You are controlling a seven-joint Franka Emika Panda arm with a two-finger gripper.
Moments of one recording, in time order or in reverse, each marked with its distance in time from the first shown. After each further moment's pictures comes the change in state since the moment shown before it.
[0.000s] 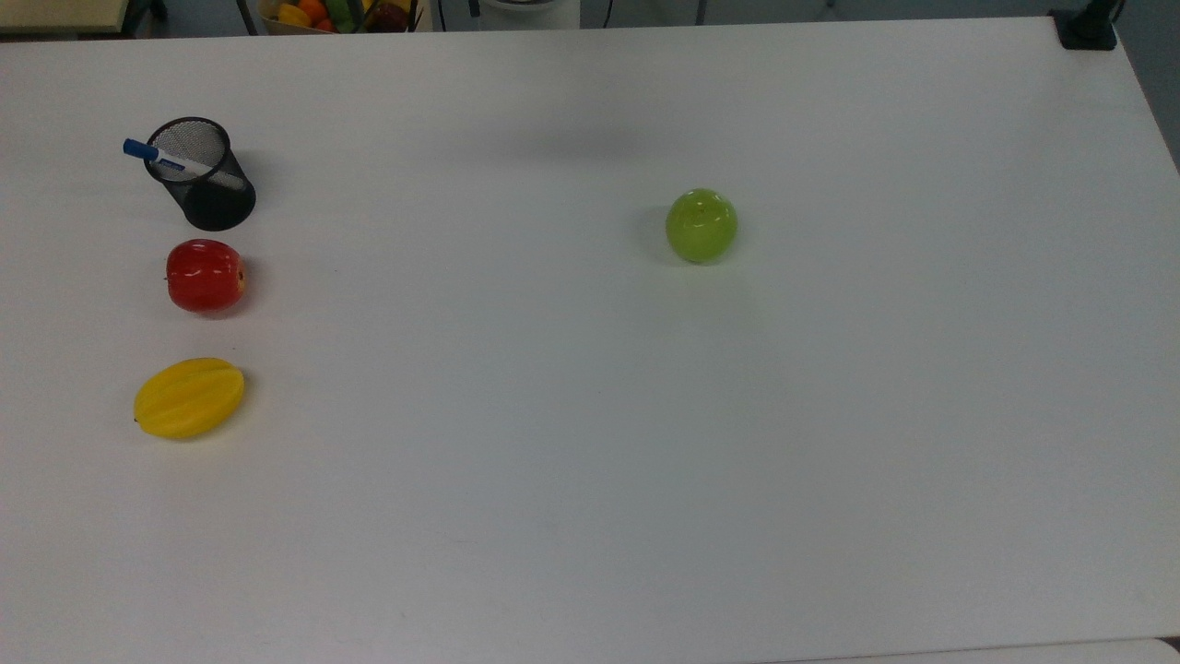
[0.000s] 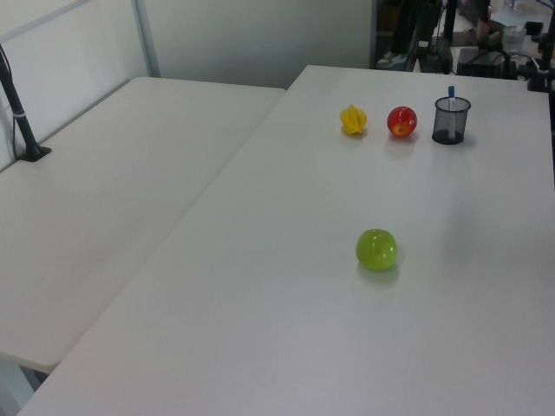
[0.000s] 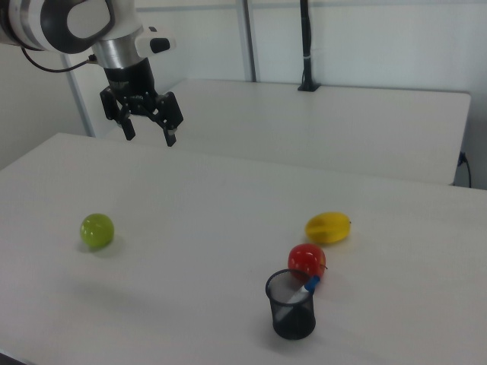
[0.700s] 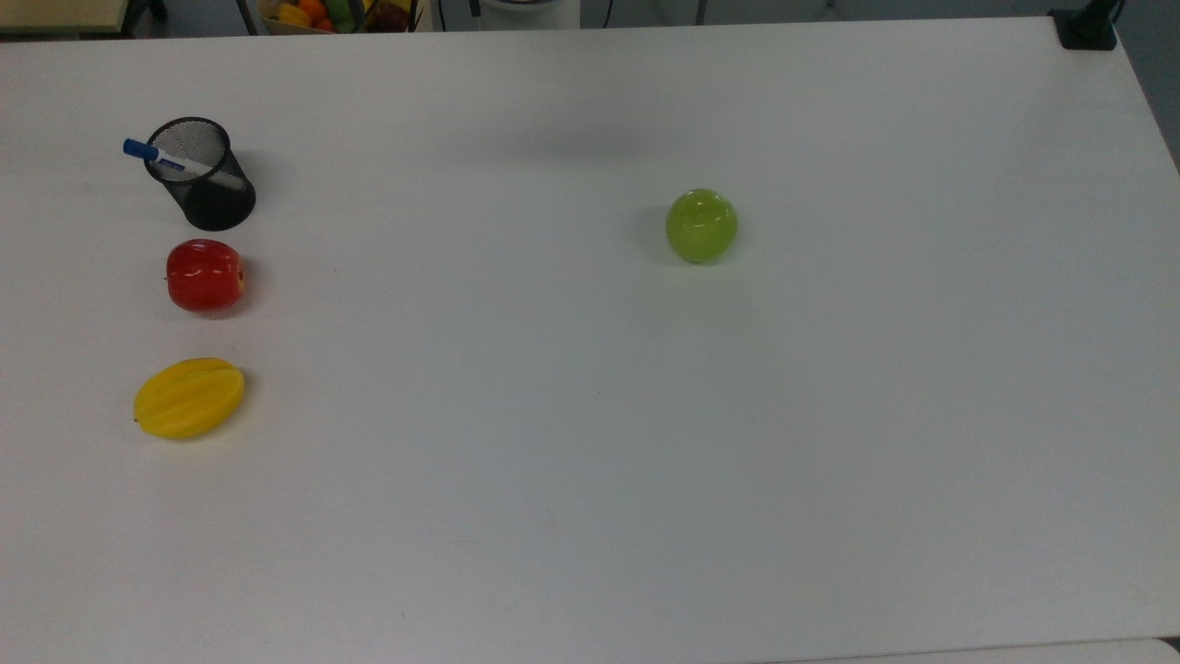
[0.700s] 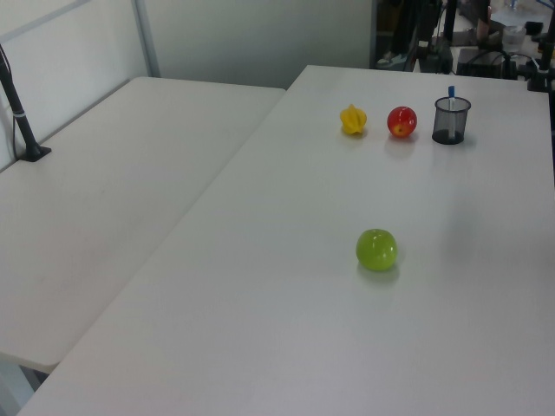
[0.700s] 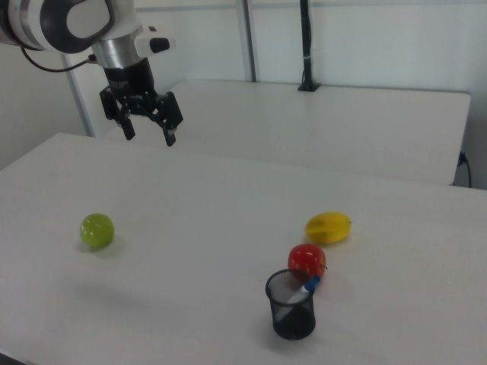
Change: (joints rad) arm 0.001 -0.001 0.000 0.000 0.000 0.000 0.002
